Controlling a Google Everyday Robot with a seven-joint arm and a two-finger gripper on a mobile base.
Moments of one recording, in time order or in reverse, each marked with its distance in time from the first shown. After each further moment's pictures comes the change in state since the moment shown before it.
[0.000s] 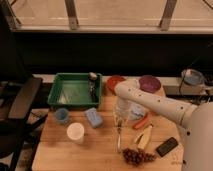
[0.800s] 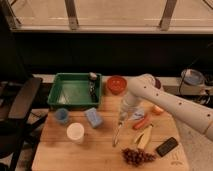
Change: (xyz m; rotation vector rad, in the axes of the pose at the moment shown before) arm -0.013 0.008 -0.083 0.196 0.138 0.050
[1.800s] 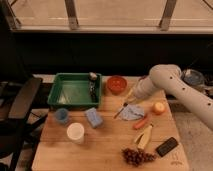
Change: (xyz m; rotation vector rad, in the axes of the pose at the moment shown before) arm 0.051 -0.006 -0.095 0.239 0.178 0.146
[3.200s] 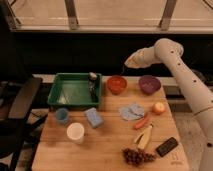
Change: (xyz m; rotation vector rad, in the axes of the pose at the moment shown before) arm 0.188 -0.094 -0.029 0.307 0.243 0.061
